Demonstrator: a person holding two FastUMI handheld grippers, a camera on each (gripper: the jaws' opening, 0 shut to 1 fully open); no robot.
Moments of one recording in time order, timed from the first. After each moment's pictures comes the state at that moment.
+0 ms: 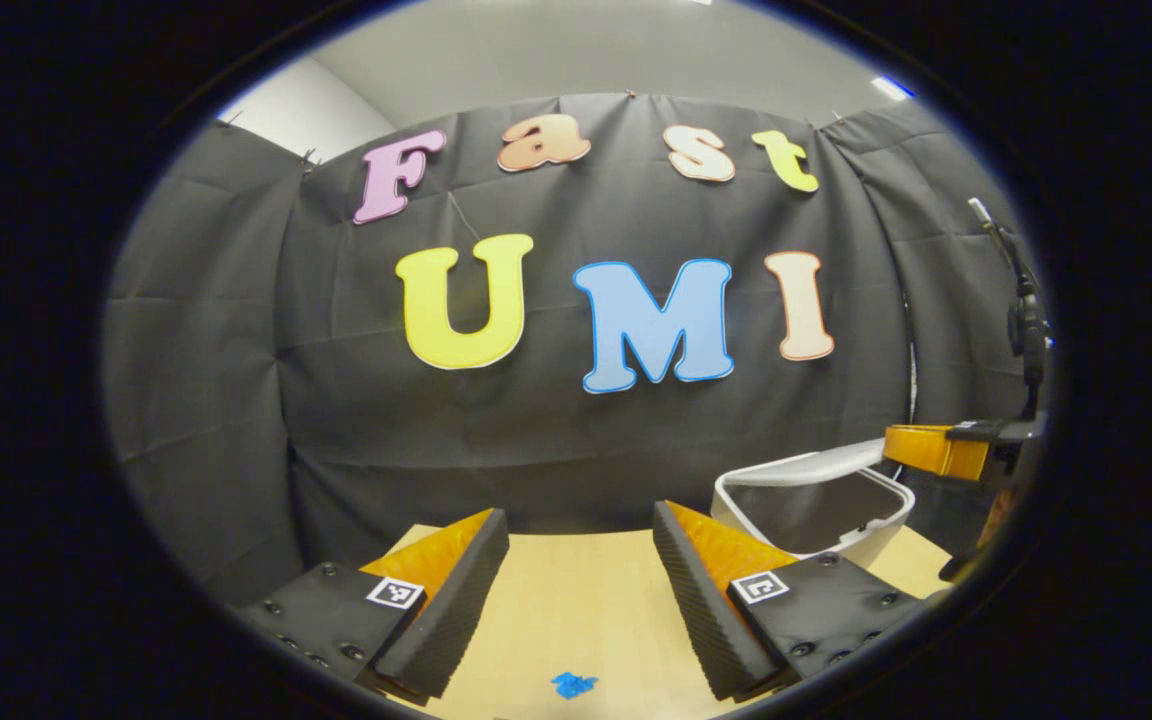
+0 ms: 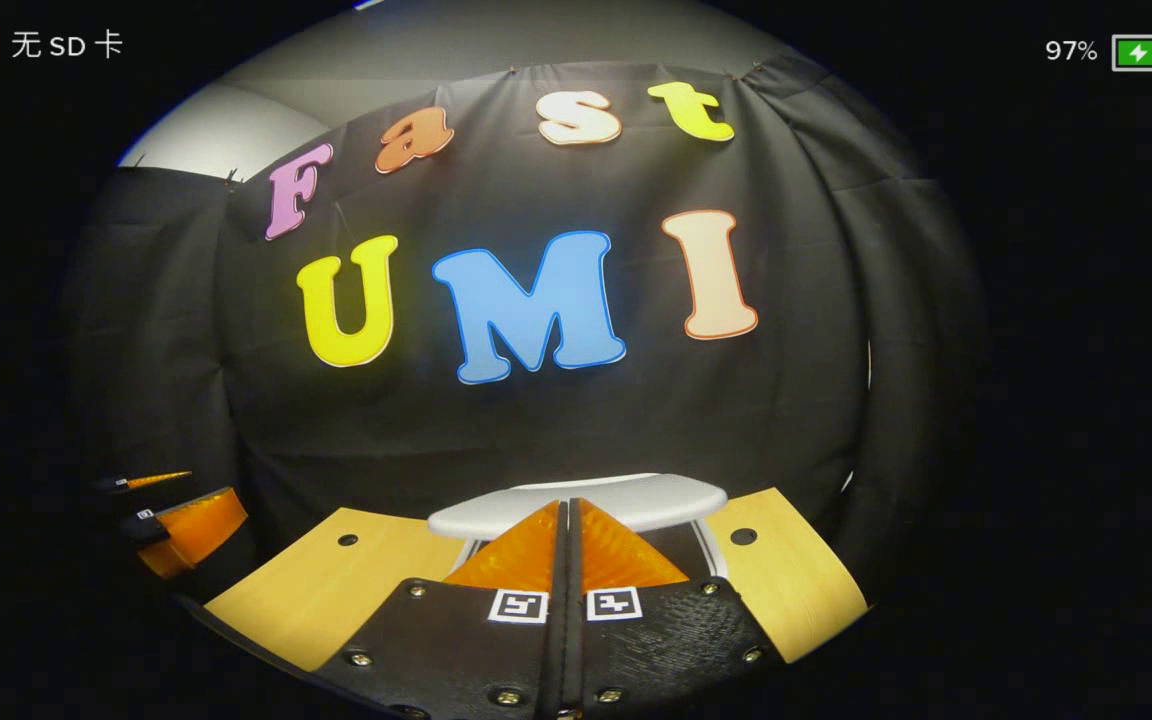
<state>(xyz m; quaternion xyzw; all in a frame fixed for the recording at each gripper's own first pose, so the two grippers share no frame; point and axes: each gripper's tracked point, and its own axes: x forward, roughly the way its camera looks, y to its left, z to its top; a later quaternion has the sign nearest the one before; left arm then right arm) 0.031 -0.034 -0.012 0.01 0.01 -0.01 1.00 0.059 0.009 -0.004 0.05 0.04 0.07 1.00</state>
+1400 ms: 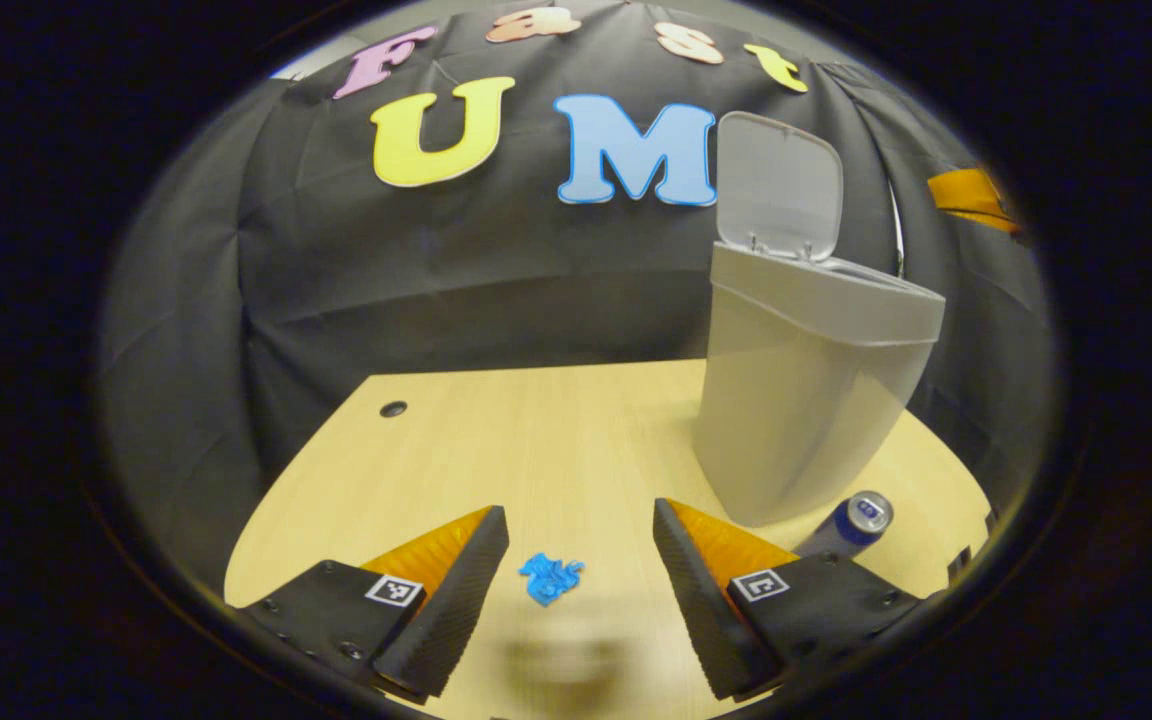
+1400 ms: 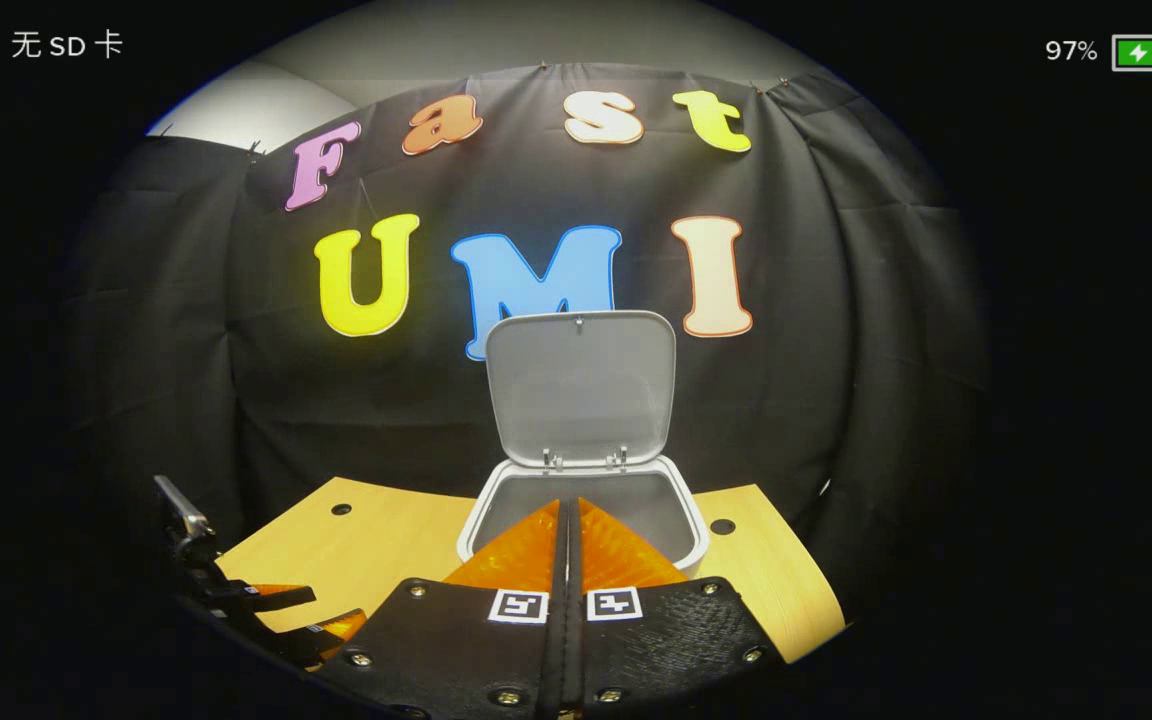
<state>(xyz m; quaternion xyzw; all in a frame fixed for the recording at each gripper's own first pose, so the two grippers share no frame) 0.018 -0.027 -0.281 0.00 0.22 -0.04 0.98 0.010 0.015 -0.021 0.01 0.06 0.06 1.00</state>
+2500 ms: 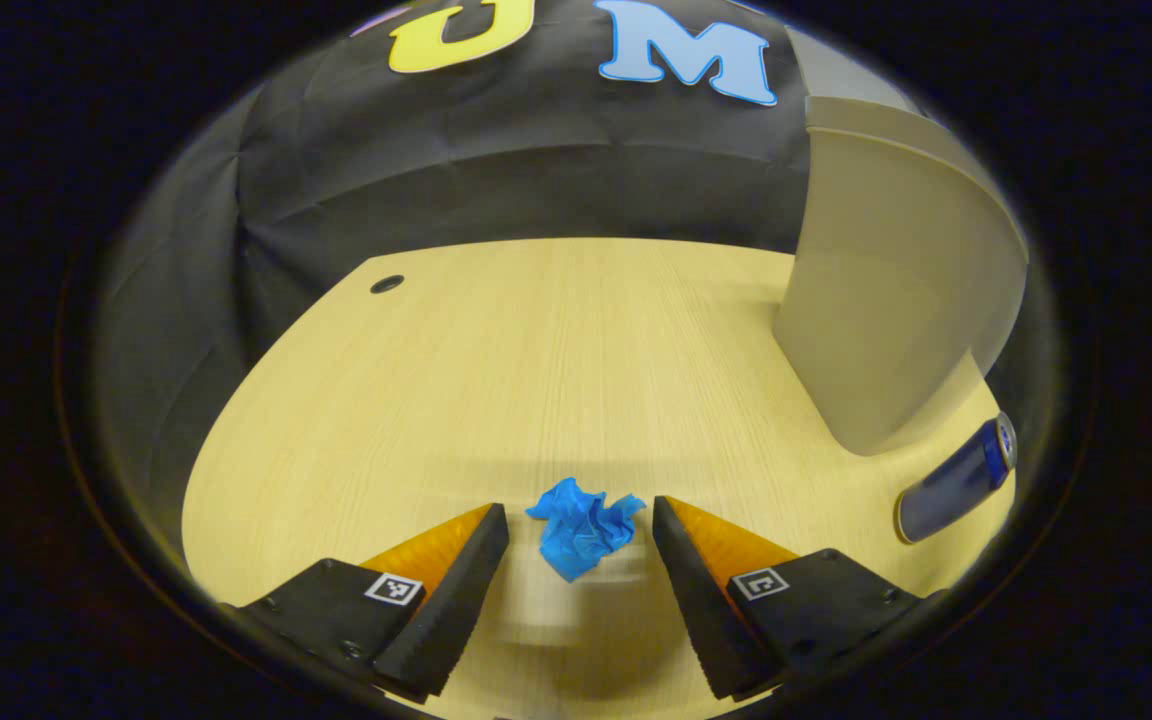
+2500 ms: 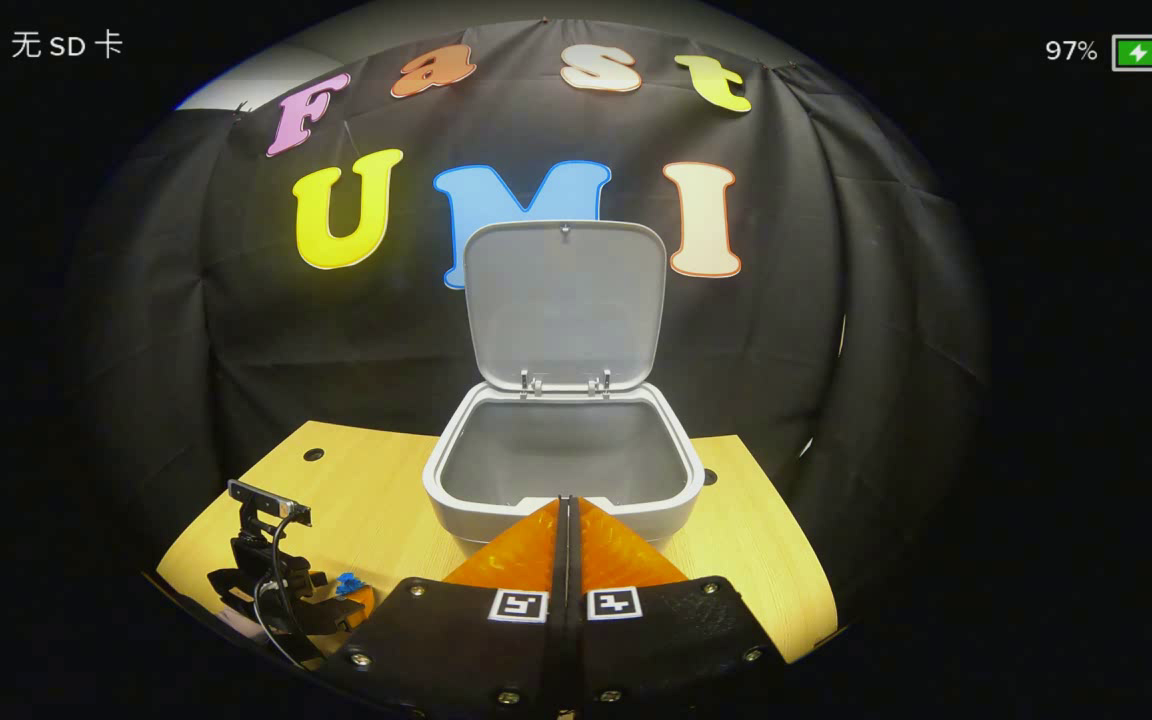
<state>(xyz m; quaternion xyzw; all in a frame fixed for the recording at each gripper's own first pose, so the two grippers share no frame) 0.055 -0.007 -0.415 -0.02 0.35 -0.01 0.94 0.011 0.011 -0.077 -0.02 0.15 0.04 0.99</state>
